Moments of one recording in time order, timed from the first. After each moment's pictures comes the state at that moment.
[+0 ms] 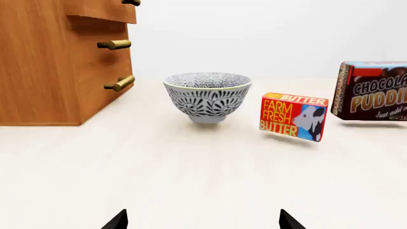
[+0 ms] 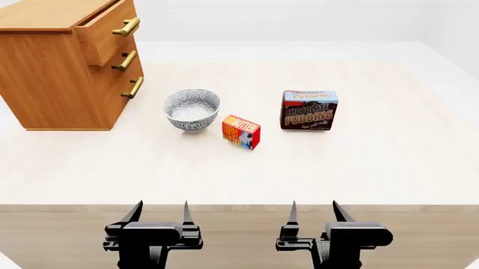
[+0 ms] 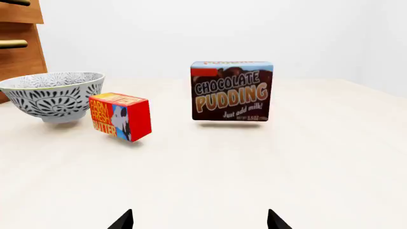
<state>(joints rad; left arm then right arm) 0.00 0.00 0.00 0.00 0.00 0.00 0.00 0.00 0.00 0.00 0.00 0.00 0.00 0.00</state>
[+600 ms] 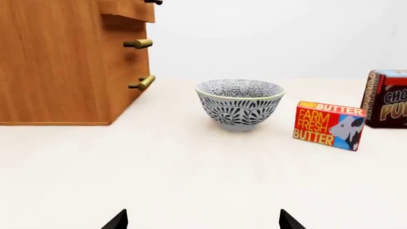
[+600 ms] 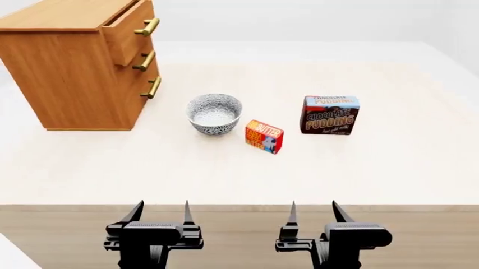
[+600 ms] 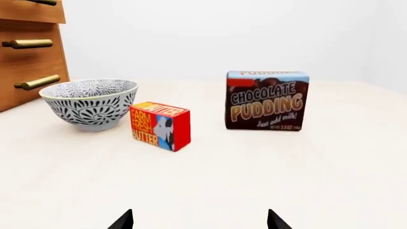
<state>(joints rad) -0.01 -0.06 0.07 -0.01 -0.06 0.00 -0.06 0.00 0.06 -0.07 0.00 0.05 -0.01 0.07</state>
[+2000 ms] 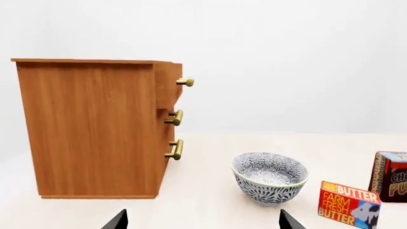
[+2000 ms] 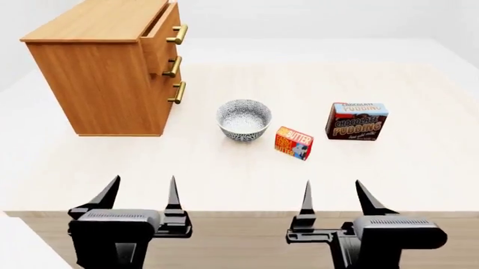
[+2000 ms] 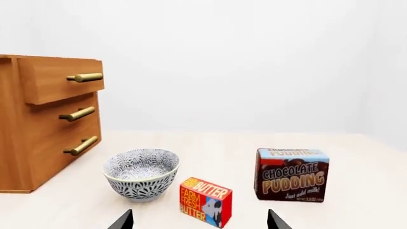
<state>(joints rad) 0.07 -0.20 0.11 0.59 -0.20 -0.34 -0.20 -0.10 0.20 -0.12 -0.56 0.15 0.29 0.21</state>
